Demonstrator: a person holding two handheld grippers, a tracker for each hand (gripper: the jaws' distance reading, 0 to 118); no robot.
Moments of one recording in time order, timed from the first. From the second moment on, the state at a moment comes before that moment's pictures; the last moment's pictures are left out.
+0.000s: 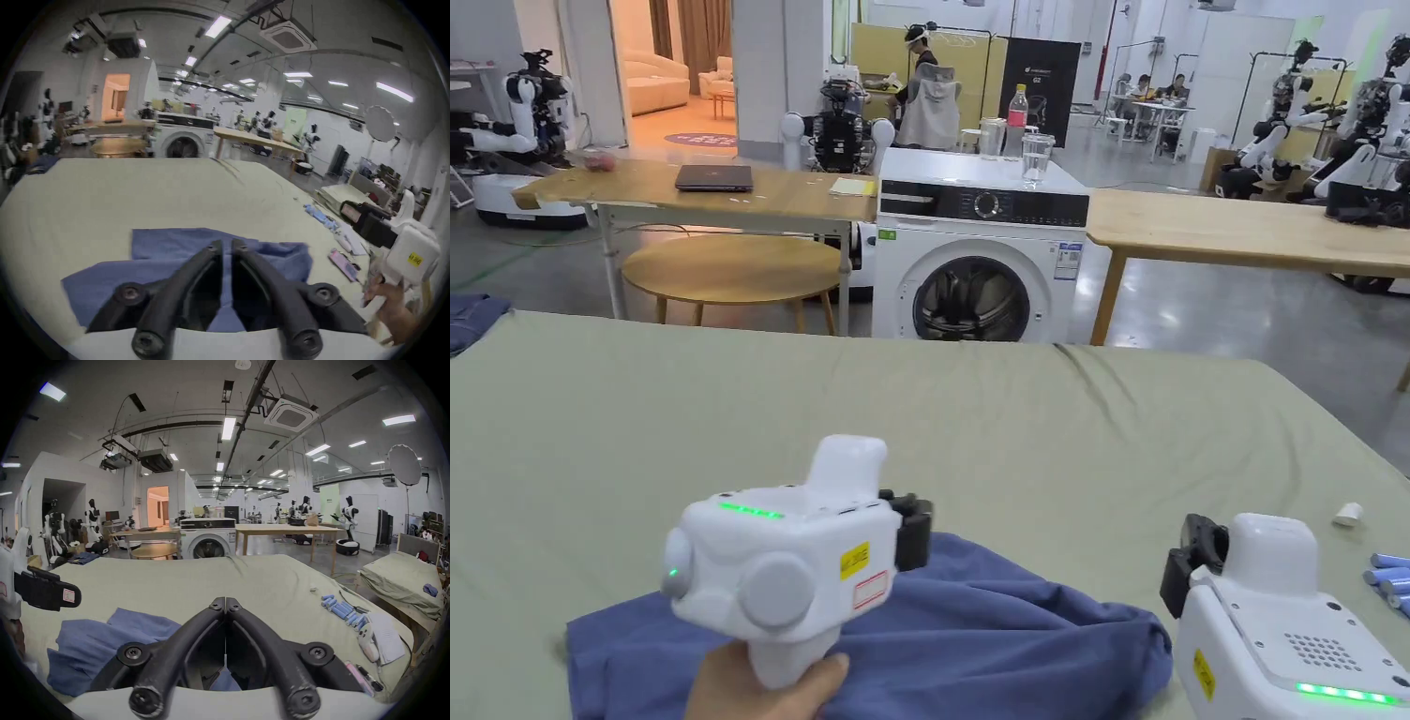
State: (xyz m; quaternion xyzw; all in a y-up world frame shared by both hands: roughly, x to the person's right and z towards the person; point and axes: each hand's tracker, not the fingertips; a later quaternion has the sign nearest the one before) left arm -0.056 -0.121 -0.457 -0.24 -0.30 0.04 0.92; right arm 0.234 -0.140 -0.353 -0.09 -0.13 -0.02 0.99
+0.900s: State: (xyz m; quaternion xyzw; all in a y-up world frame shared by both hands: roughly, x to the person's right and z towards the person) left arm -0.285 -0.219 -0.580 -0.50 -0.06 0.15 0.85; right arm 0.182 -0.160 -0.410 -0.13 -0.06 -0.02 0.99
